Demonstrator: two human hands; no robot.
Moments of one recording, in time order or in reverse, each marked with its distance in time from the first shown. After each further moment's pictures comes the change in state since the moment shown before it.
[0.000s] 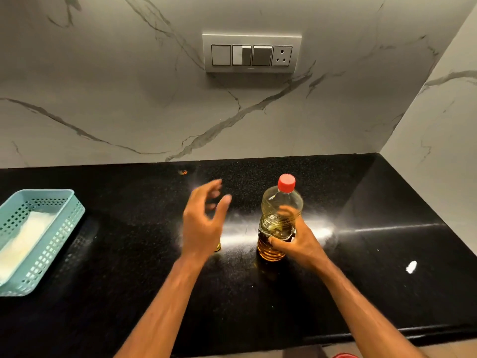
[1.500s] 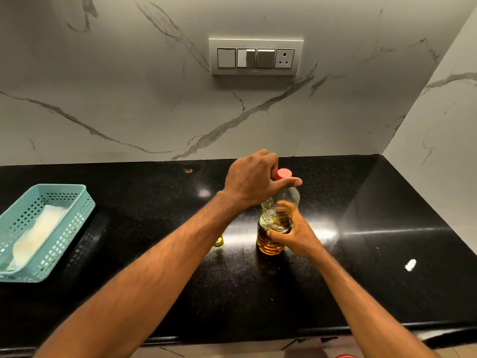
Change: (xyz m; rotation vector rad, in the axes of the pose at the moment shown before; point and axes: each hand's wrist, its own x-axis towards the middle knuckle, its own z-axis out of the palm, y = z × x) left_hand 0.066 0.064 0.057 0.651 -0.388 0.398; right_hand 0.001 -0.013 0.001 0.009 -0.014 -0.008
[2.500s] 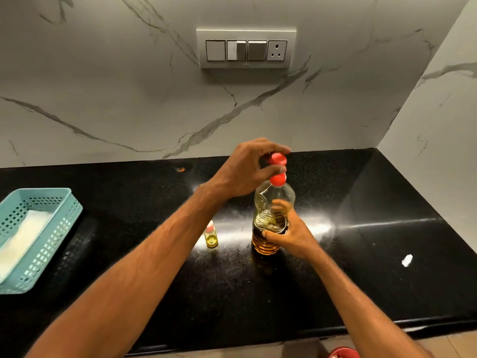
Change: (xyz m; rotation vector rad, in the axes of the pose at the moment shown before) left_hand 0.017 -0.014 -0.014 -0.516 -0.066 0.184; right_hand 0.005 0.008 -0.001 -0.007 0.000 -0.016
